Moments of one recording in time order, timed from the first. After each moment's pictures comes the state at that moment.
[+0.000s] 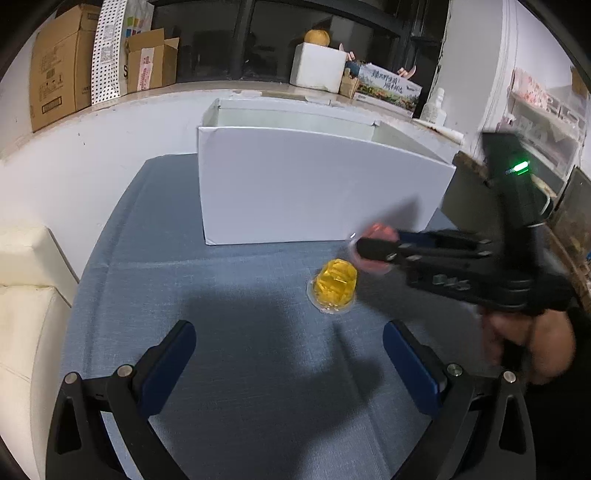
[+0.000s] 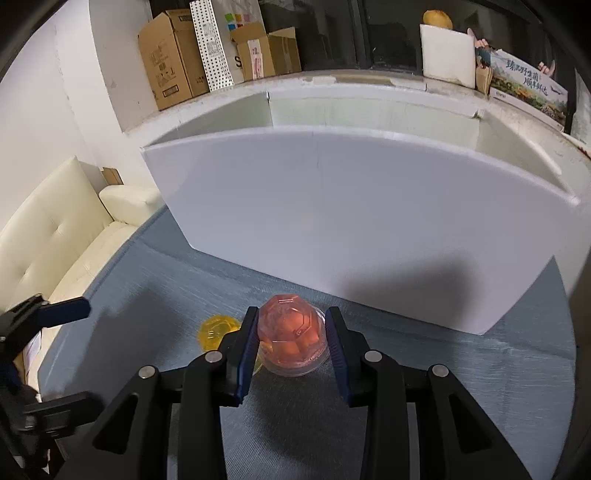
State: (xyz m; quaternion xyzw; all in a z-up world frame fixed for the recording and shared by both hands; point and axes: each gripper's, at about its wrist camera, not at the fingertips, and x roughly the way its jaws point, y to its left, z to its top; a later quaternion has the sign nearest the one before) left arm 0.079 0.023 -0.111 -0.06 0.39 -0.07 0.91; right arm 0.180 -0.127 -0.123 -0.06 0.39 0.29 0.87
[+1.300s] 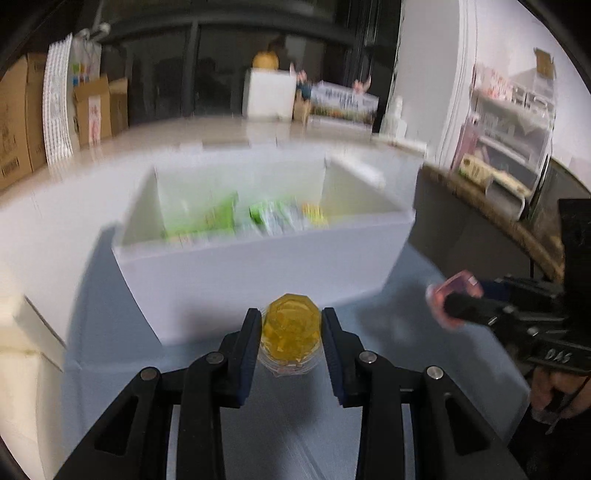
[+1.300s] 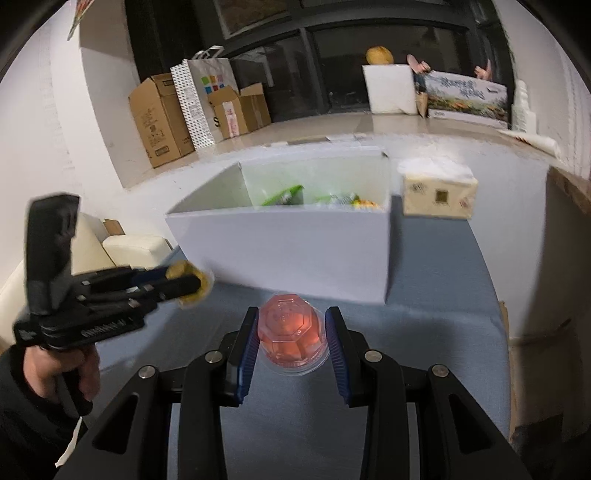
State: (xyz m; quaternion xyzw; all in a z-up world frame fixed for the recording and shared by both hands) left arm 0.122 -0.004 -0.047 -0.02 0.33 -0.14 0.93; right arm 0.130 -0.217 -0.062 0.01 0.33 0.27 0.90
